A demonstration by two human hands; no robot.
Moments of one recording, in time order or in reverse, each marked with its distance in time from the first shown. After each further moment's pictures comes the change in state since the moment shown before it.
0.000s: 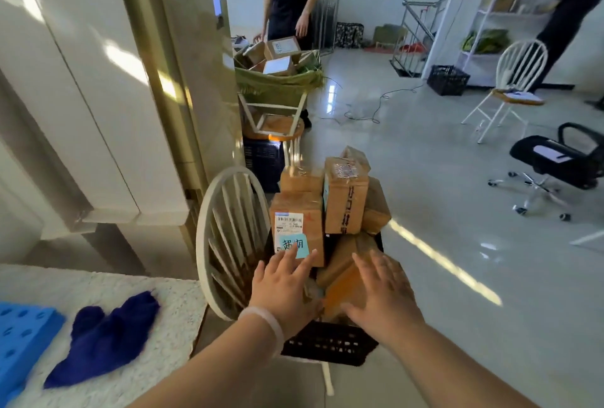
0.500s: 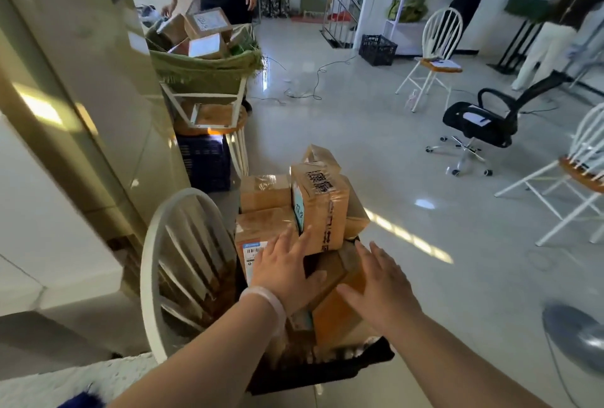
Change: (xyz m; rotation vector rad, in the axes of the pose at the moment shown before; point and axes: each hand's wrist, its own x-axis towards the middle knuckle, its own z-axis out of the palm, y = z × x) left_hand 0.147 -0.015 -0.025 -0.165 -0.103 0.176; right_hand 0.092 -0.014 -0.015 0.081 0.026 0.292
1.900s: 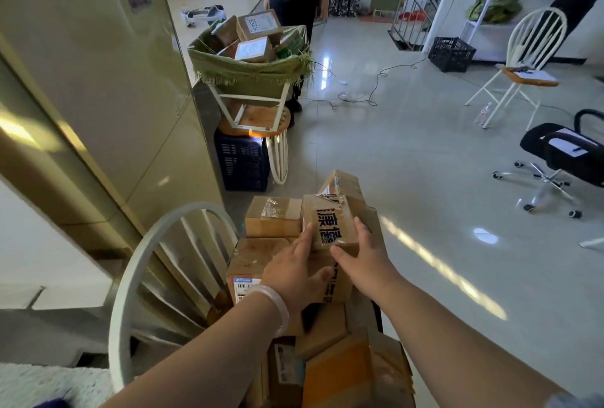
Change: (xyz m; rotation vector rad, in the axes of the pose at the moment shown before) left_hand 0.098 0.028 -0.013 -0.261 0.011 -0.164; right_hand 0.157 -0.023 -0.052 0.448 -0.219 -0.108
